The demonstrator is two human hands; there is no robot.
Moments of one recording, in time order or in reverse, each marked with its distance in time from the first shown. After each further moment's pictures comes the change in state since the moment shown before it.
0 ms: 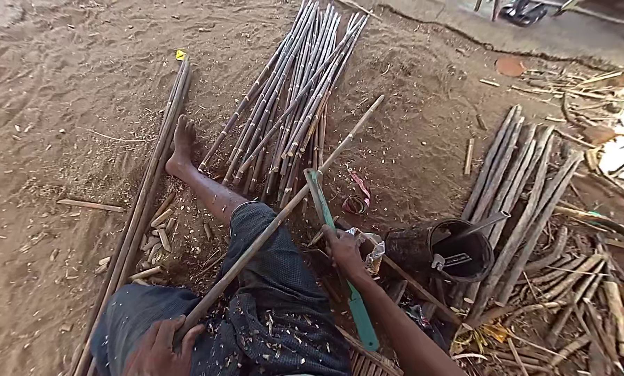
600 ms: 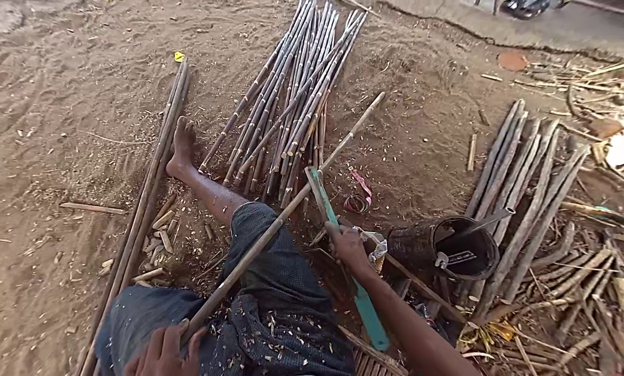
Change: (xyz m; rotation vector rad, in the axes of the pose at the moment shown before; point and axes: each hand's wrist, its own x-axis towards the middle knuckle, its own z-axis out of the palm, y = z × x) left_hand -0.011 0.005 0.014 0.153 0.171 0.037; right_hand -0.002 -0.018 -0.009 -0.062 -0.006 0.003
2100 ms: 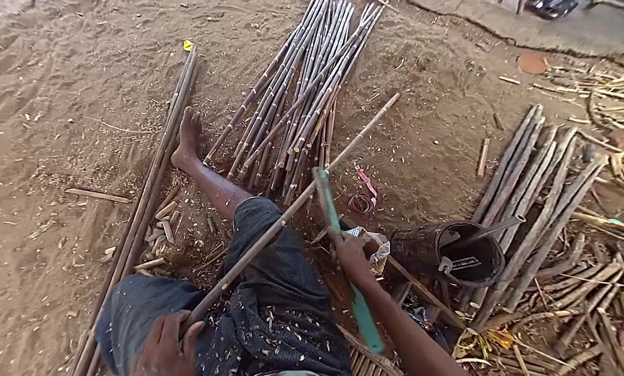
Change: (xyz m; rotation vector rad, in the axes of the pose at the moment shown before) left_hand 0.005 -0.003 -0.011 -0.153 -0.197 -0.043; right_hand 0.004 0.020 0.011 0.060 -0.002 -0.042
